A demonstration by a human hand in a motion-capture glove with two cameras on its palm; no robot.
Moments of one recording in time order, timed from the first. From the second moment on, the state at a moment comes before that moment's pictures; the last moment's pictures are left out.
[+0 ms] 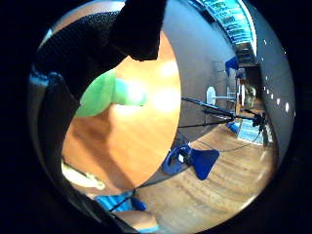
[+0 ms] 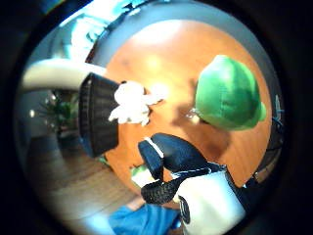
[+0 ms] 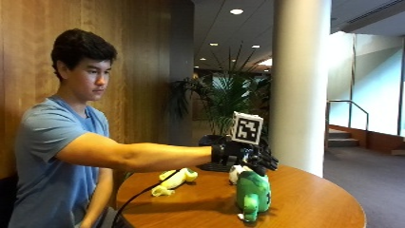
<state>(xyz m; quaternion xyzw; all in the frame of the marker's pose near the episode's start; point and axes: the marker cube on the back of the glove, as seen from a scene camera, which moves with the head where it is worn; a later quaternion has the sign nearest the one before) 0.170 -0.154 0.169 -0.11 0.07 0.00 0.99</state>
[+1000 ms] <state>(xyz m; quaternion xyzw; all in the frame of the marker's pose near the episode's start) 0.196 -0.122 0.124 -0.12 0.10 0.01 0.99</state>
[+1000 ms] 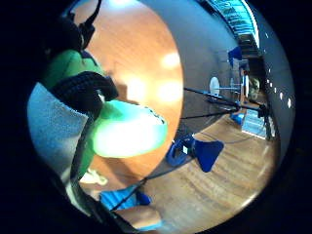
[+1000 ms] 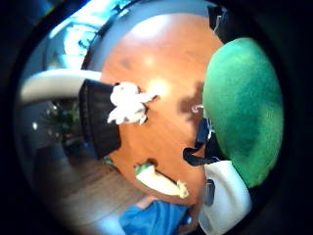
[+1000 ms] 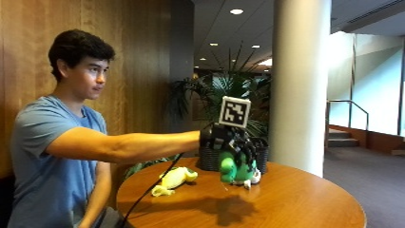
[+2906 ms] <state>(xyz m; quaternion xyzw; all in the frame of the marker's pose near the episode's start) -0.229 -0.111 0.012 0.01 0.01 -0.20 0.98</state>
